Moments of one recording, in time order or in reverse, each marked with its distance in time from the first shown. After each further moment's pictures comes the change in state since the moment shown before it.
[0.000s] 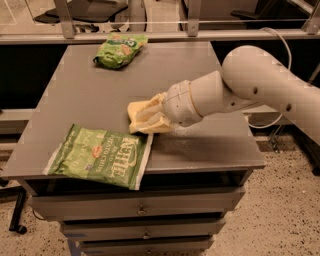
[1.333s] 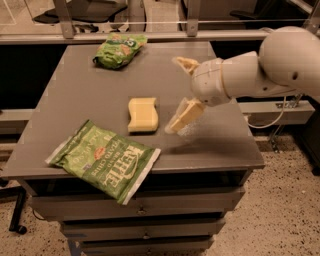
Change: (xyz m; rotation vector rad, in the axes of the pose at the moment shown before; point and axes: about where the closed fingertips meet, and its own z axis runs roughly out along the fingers) arm 0.013 -0.051 -0.067 0.183 0.032 0.023
